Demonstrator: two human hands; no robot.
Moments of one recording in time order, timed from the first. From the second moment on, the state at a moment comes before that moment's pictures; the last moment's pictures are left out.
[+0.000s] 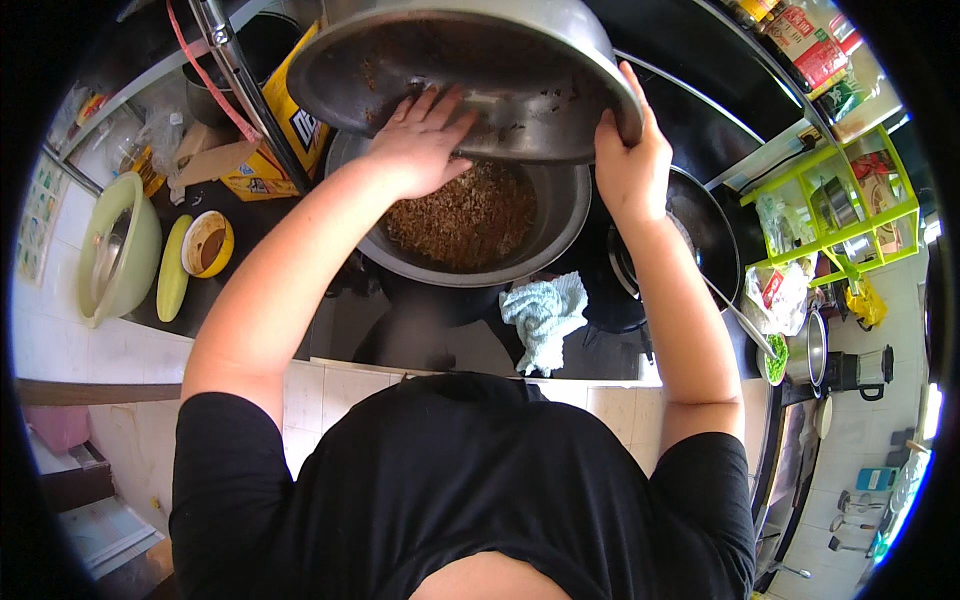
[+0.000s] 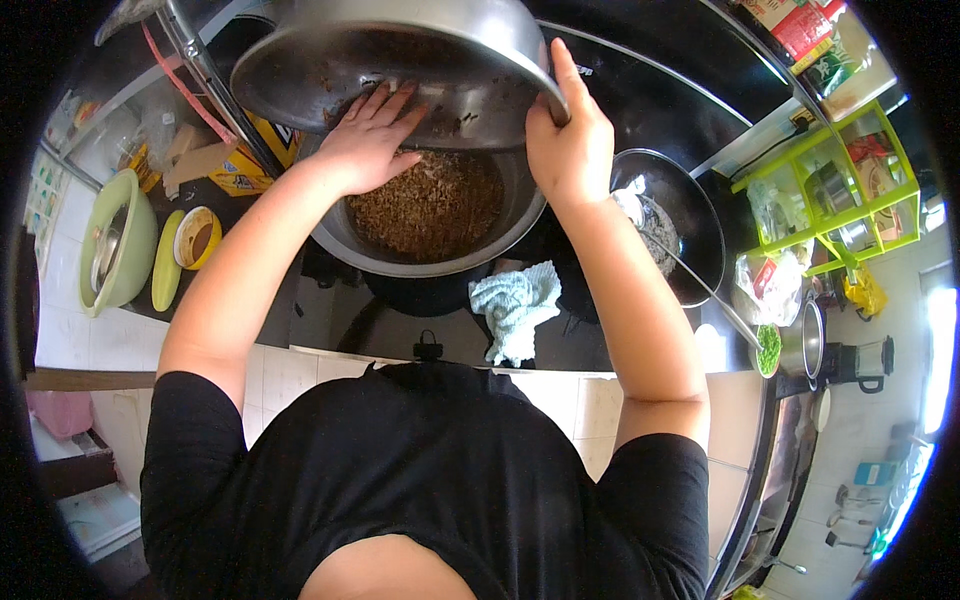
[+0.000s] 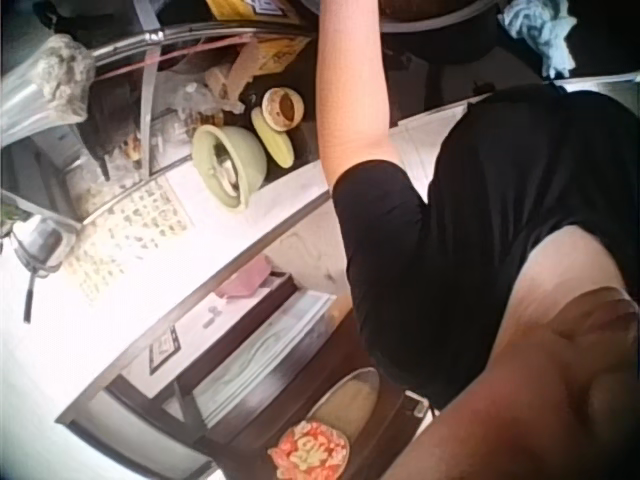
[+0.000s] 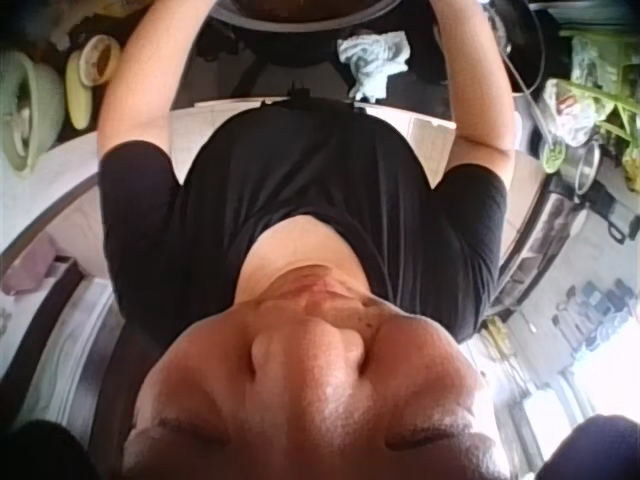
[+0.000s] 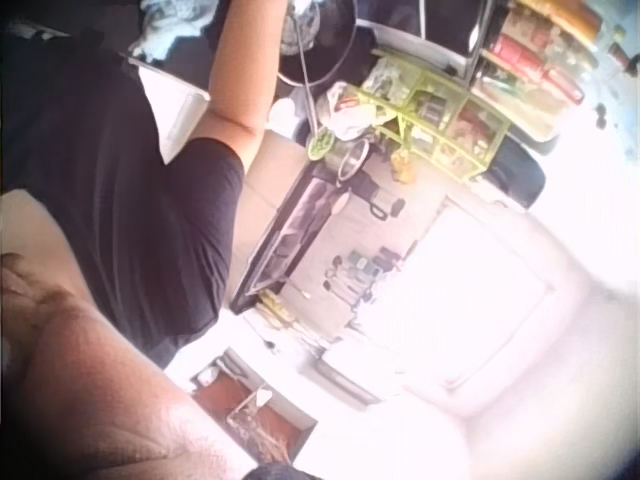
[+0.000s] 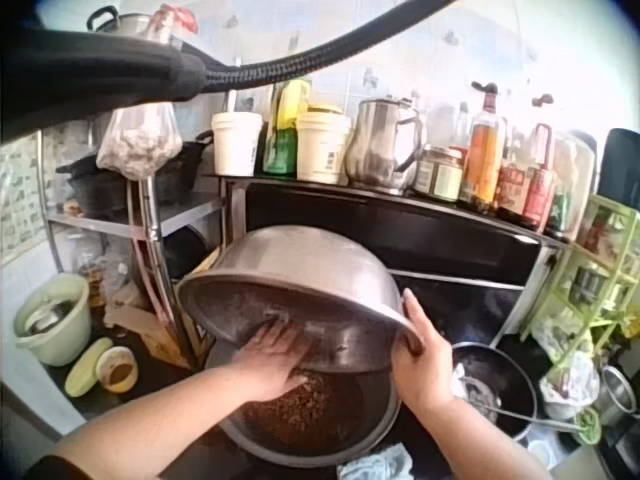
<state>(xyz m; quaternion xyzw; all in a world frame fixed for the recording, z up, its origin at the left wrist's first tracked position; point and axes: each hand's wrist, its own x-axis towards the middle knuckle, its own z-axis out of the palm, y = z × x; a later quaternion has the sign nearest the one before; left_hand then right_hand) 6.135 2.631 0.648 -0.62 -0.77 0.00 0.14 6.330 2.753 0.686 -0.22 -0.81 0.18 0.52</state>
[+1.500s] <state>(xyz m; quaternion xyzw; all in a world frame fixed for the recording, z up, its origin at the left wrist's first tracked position) 6.083 2.557 0.650 -0.40 -0.66 -0.62 -0.15 6.342 2.774 0.672 -0.43 -0.39 0.78 0.23</state>
